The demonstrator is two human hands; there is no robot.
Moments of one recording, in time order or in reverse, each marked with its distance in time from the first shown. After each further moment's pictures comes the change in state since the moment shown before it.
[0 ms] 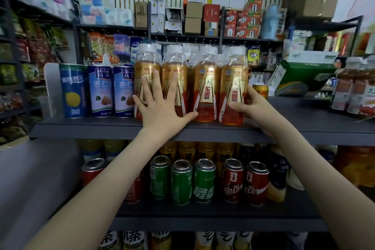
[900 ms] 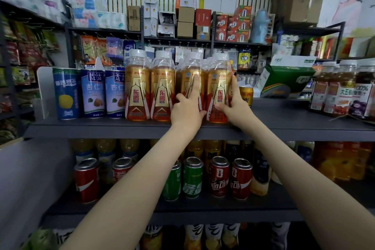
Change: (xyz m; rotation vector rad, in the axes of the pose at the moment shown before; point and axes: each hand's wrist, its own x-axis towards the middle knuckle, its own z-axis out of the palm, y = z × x) left_hand 0.001 0.088 0.007 -0.148 -0.092 0.004; right_hand -0.017 -0.014 0.010 -0.333 0.149 -0.059
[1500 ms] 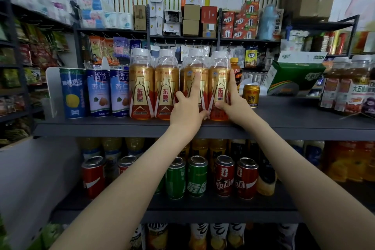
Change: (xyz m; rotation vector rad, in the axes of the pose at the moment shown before) left_hand -0.009 -0.007 -0.009 -0.122 0.023 0.034; right_hand 0.005 -0.003 0.006 -0.059 -0.070 -0.039
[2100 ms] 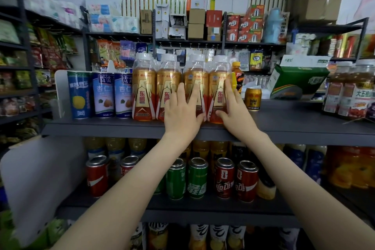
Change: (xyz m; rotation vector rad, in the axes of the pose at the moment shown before) left_hand -0.013 -0.012 -0.001 0.353 0.202 0.128; right_hand -0.014 0.007 0.010 -0.238 0.088 -0.148
